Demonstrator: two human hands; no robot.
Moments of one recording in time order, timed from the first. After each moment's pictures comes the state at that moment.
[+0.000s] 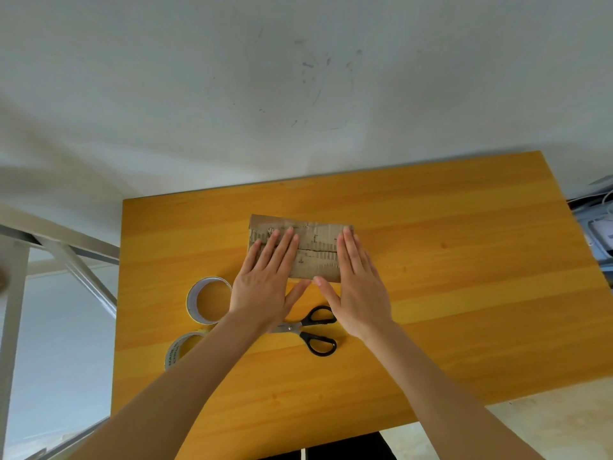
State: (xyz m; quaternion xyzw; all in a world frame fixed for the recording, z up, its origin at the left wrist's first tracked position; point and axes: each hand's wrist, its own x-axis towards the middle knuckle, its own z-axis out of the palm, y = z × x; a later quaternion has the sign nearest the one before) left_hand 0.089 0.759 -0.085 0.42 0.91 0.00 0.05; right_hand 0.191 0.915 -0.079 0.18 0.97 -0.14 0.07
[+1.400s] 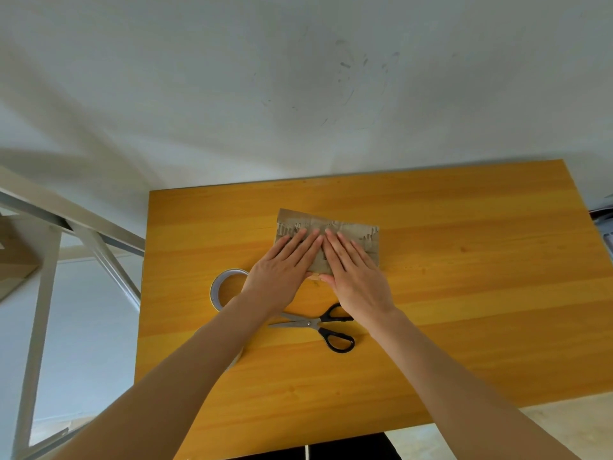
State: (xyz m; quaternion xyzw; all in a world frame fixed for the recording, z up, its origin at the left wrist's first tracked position) left_hand 0.064 0.741 -0.084 0.53 0.85 0.00 0.01; right_hand 0.161 0.896 -0.083 0.03 1.00 0.01 0.02
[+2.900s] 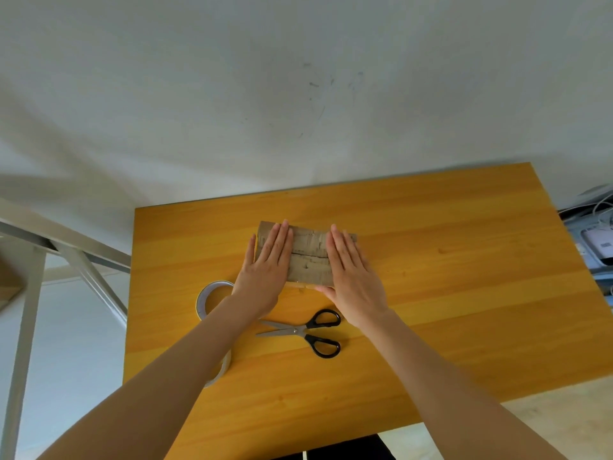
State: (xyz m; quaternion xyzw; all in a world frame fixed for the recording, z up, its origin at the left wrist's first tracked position) left_hand 0.067 0.754 -0.069 0.45 0.89 -0.03 0.03; right_hand 0.170 0.911 -0.070 0.11 0.99 -0.06 0.08
